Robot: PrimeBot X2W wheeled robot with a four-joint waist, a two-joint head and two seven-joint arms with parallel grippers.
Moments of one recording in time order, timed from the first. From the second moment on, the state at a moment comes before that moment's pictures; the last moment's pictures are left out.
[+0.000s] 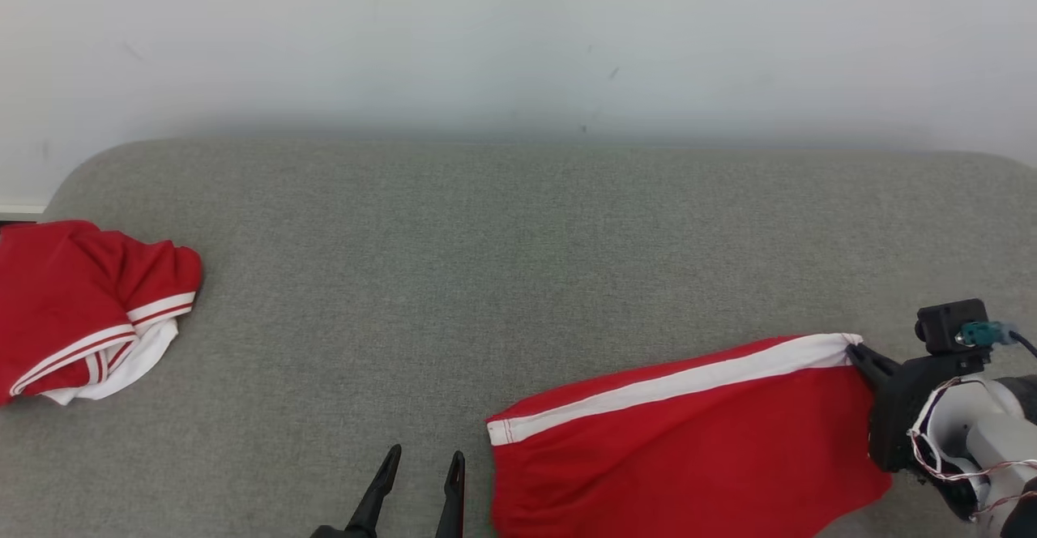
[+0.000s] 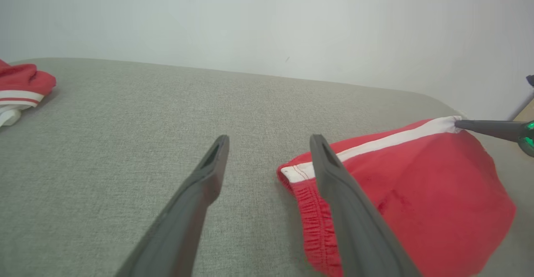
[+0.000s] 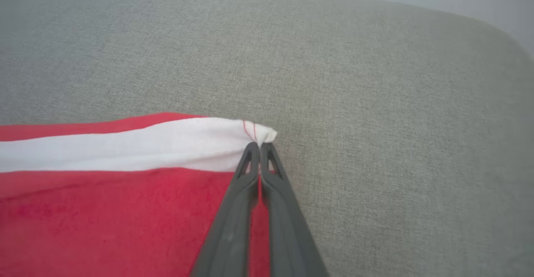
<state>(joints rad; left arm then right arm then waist) -0.02 0.20 -0.53 0.09 -0.43 0.17 -0.25 -0.62 -0.56 0.82 0.87 0.92 0.13 0.01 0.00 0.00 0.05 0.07</state>
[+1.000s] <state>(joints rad) -0.33 0.13 -0.55 0.36 -0.65 0.17 0.32 -0.59 -0.60 0.87 0.76 0.81 0.13 -0.06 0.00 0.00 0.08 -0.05</state>
